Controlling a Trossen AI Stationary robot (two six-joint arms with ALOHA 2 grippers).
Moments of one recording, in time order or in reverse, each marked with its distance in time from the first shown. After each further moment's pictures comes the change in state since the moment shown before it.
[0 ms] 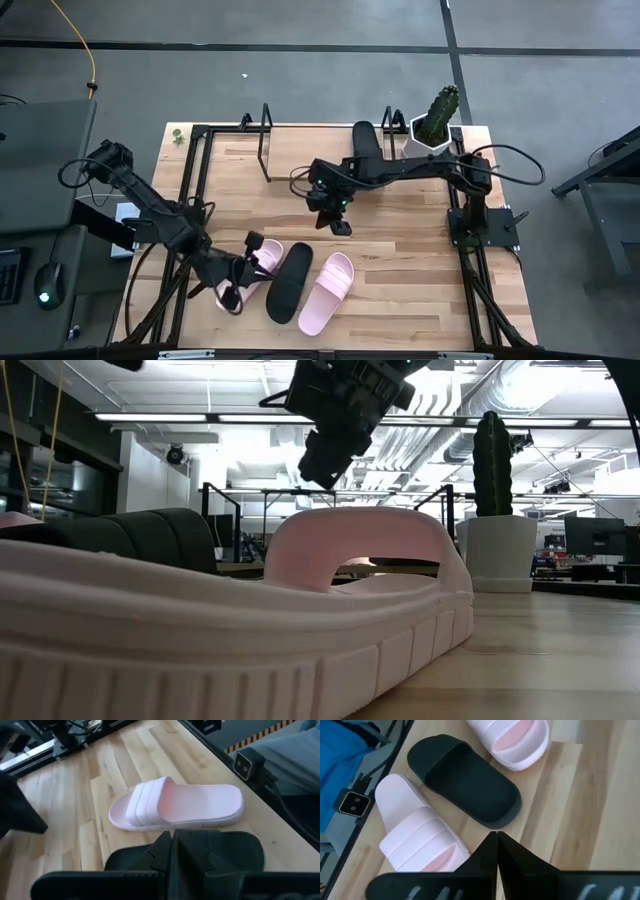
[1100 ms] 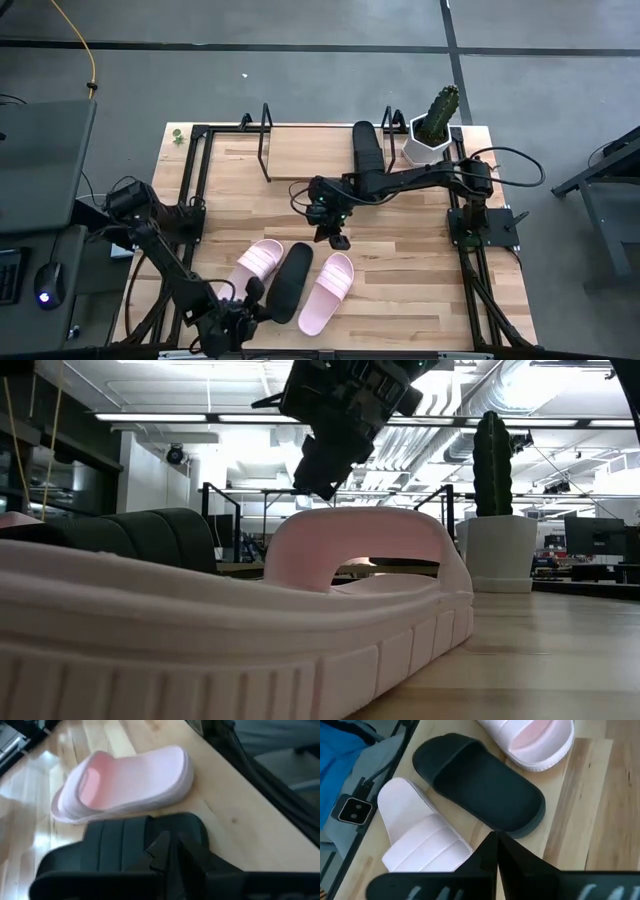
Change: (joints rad) left arm -0.244 0.511 0.185 0.021 -0.242 -0.135; right arm 0.080 0.000 -0.097 0.163 0.026 0.107
